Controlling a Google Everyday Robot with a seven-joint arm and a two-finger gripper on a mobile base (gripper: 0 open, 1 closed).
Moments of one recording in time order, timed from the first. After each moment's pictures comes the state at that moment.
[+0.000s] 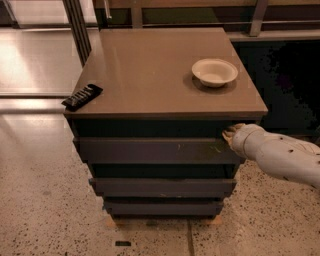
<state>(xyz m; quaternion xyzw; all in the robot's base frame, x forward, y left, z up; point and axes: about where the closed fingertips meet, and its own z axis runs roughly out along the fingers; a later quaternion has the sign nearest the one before) 0.616 -0.239 0.703 -0.35 0.81 -0.10 0.47</state>
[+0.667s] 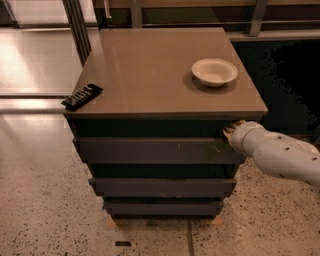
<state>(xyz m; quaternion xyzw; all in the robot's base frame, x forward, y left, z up) 0.632 -0.240 0.707 -0.33 0.80 -0.10 0.49</state>
